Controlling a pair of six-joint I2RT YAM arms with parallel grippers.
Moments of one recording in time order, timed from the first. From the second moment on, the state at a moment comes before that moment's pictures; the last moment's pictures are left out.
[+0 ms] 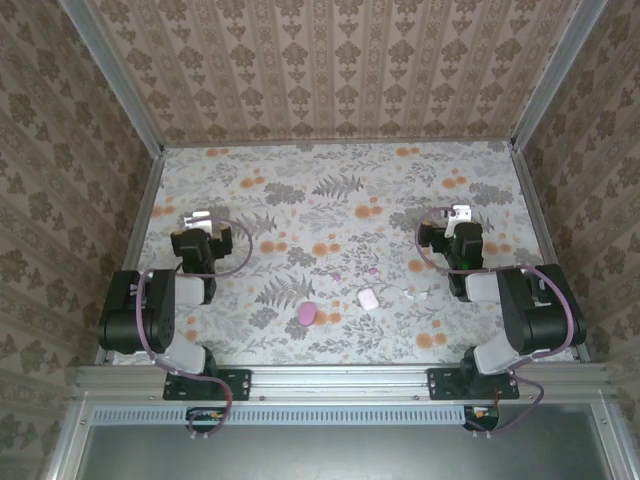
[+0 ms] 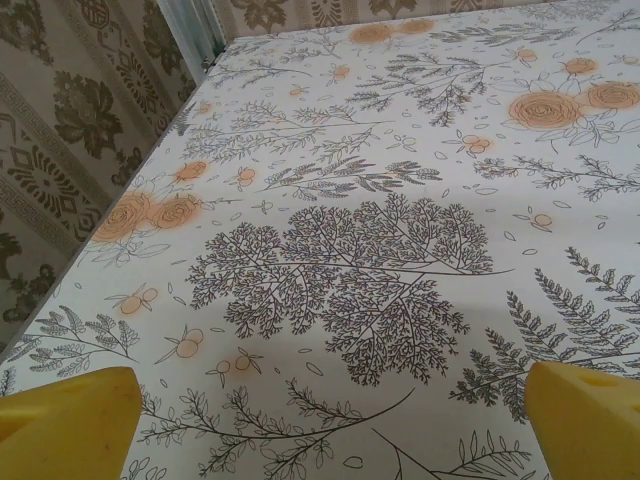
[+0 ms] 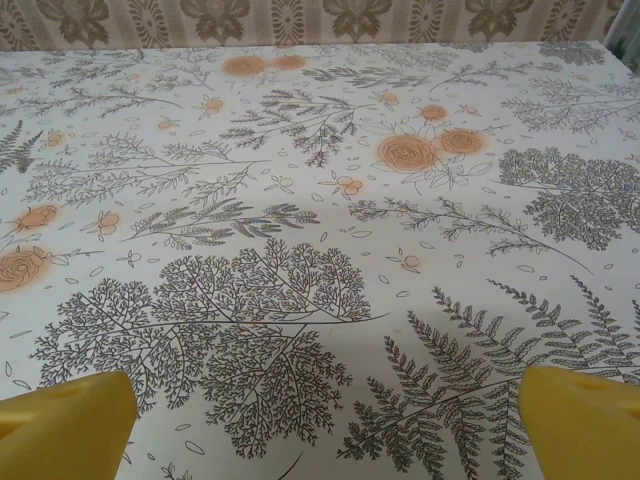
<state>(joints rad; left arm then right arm) -0.05 1.53 0.37 0.78 -0.23 0.08 0.03 1.53 0.39 0.75 0.12 0.03</state>
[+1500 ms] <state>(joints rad) -0.49 1.23 0.65 -0.05 0.13 -0.30 0.30 1.23 0.79 -0.48 -0.42 0.42</state>
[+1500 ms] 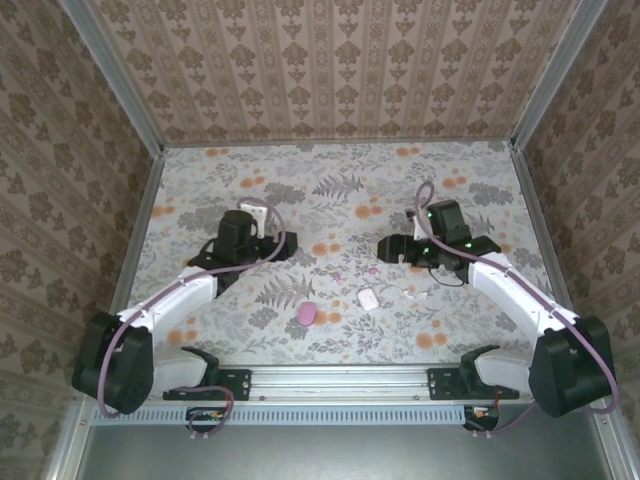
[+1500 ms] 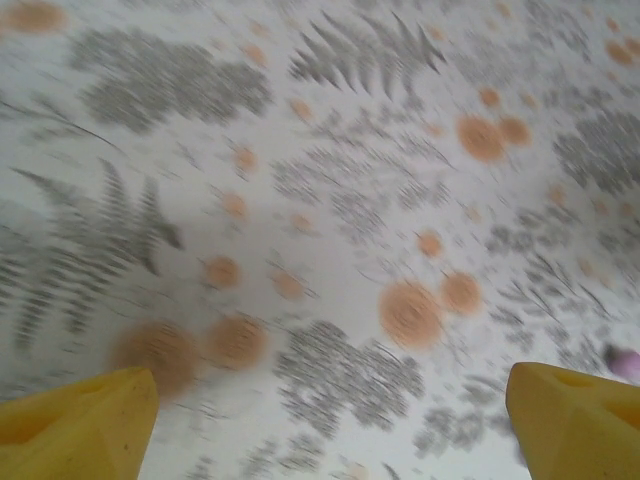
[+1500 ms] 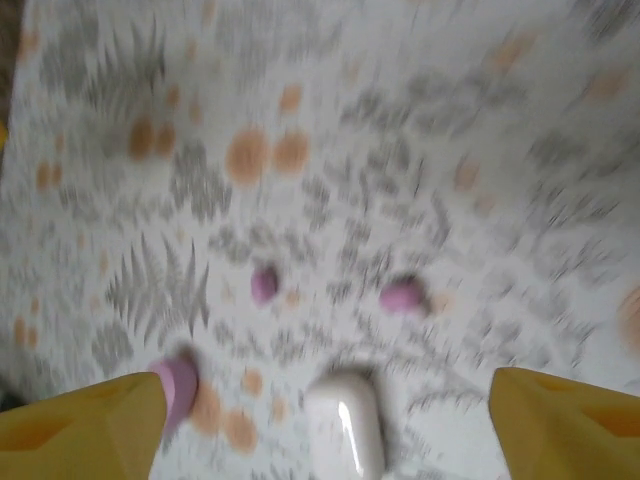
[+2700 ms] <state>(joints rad) -0.57 1.23 0.65 -0.14 -0.04 -0.40 0.76 1.59 0.86 -0.62 0.00 0.31</state>
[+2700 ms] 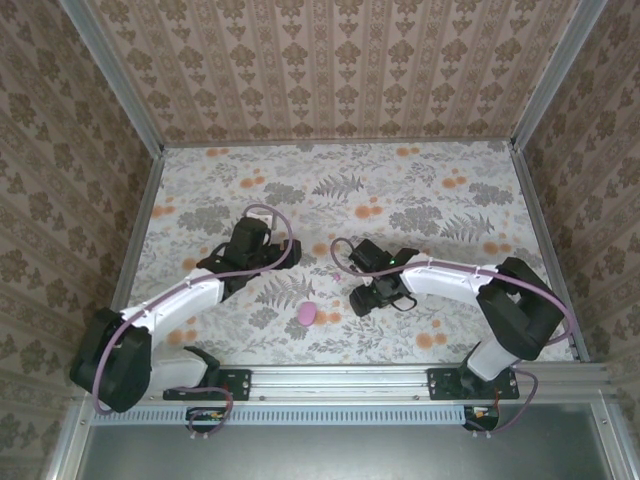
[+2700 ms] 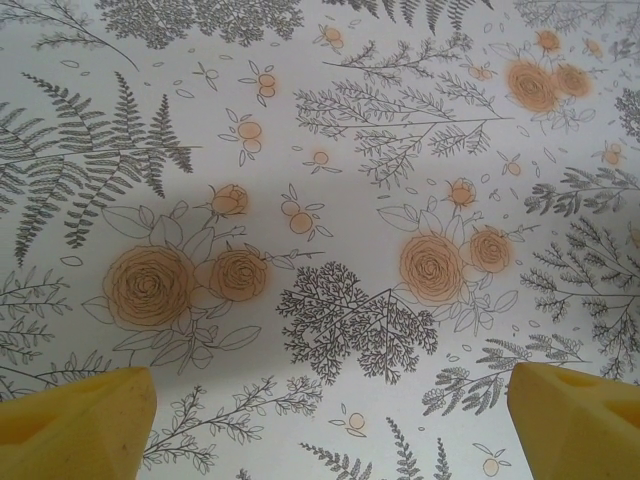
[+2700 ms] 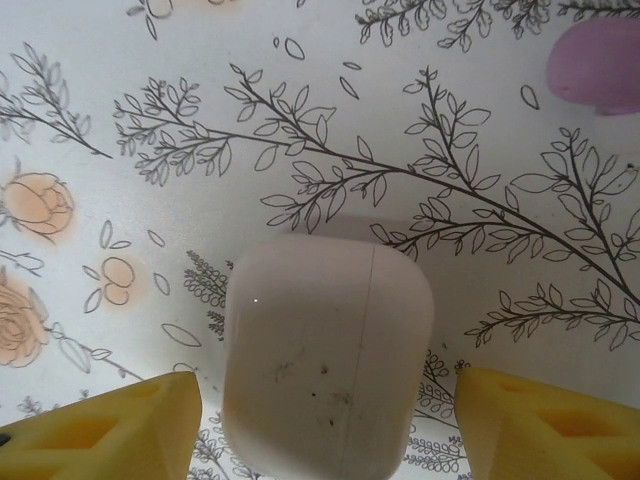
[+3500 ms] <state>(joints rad) -0.56 1.23 0.65 -0.17 -0.04 -0.43 0.81 1.58 0.86 -0.59 0.12 0.30</state>
